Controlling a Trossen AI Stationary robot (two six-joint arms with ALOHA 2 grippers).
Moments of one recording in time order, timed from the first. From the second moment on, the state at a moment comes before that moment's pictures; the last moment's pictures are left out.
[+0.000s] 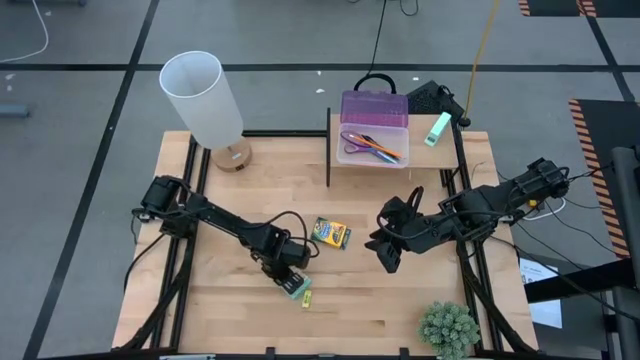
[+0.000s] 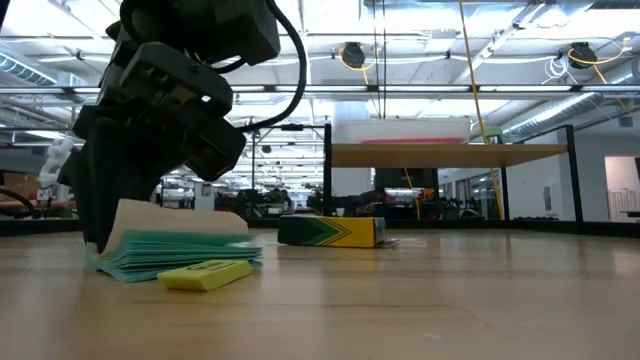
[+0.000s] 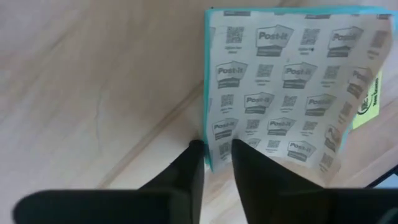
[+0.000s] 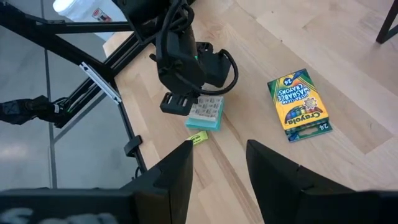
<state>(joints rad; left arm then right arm) -0.29 1.86 1.08 -0.58 0.36 -1.12 0.44 1.36 1.46 -0.89 0.31 1.03</state>
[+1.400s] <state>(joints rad) -0.31 1.69 1.08 -0.68 0.24 -0.90 0.40 1.36 1.12 -0.38 0.29 1.23</state>
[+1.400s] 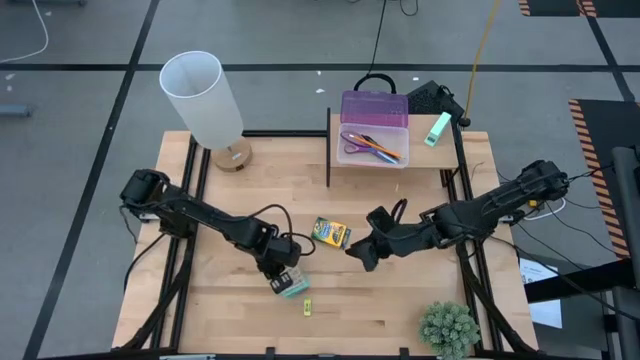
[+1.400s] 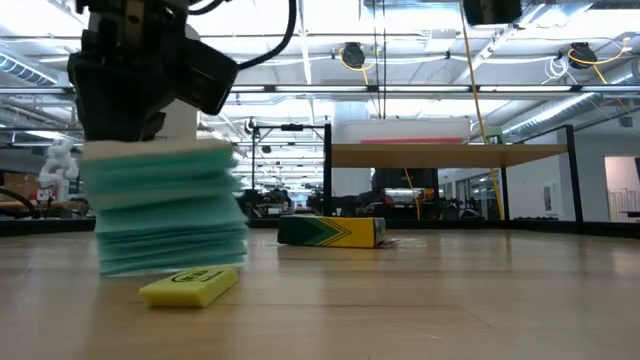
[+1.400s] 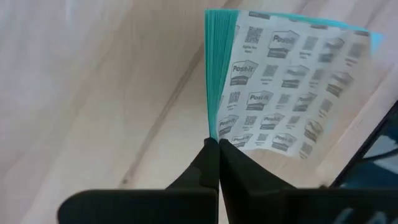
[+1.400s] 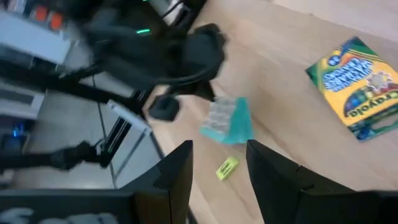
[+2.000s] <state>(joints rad) -0.35 1.52 1.09 -0.71 0.04 -0.55 0.37 1.37 0.79 0.23 0.31 0.94</state>
